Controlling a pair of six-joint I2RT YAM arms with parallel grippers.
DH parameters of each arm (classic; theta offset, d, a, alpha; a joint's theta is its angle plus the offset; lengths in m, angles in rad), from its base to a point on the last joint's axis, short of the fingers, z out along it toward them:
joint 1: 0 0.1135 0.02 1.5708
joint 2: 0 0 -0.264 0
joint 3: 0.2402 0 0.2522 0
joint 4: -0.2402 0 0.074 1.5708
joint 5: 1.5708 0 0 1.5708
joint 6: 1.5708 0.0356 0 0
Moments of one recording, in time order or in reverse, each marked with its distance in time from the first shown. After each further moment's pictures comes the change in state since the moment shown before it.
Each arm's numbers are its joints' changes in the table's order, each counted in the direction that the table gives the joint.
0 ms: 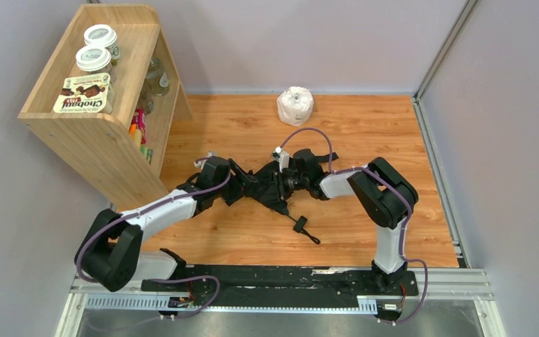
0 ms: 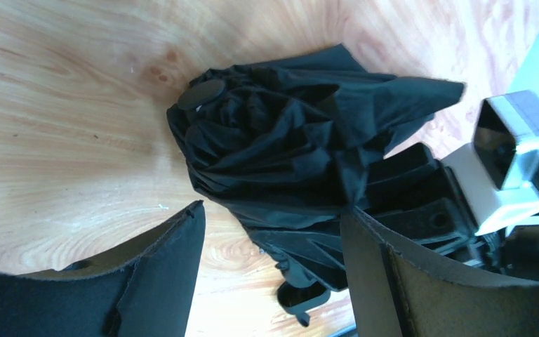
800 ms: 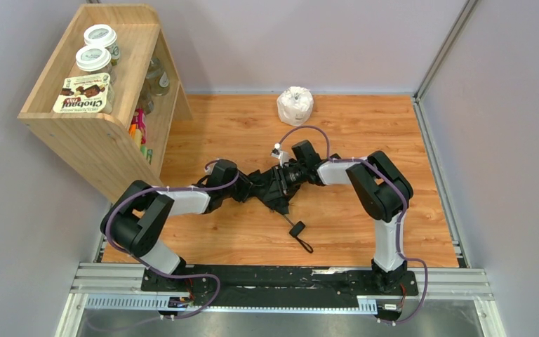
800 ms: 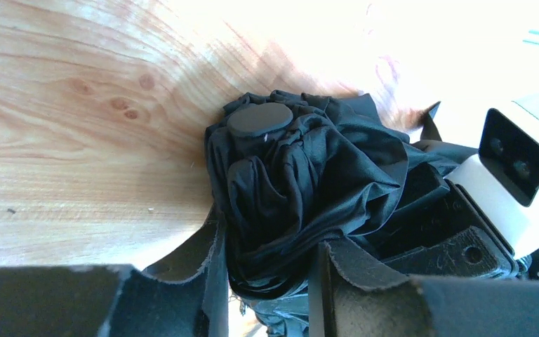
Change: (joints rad) left arm 0.000 -0.329 -0.031 0.301 0.085 -0.142; right arm -0.064 -0.069 0.184 -0.319 -0.183 0.015
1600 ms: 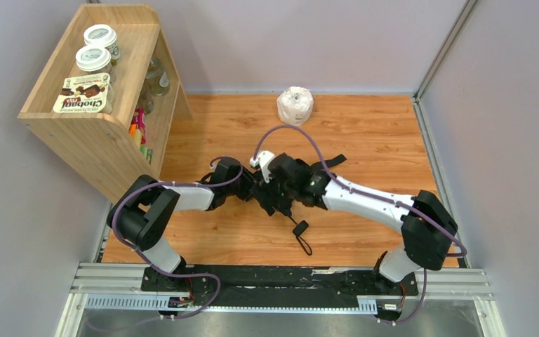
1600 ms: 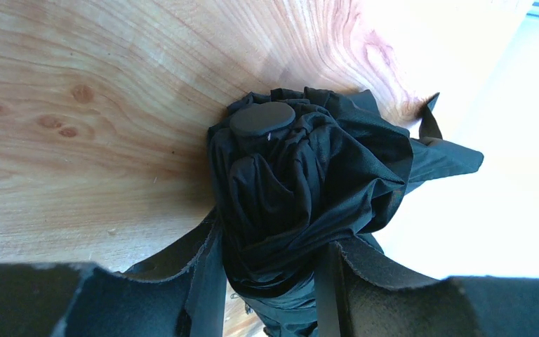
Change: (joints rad) left arm -0.003 -0.057 0.031 0.061 0.050 0.018; right arm 0.311 0.430 0.106 -0.528 0.857 -0.325
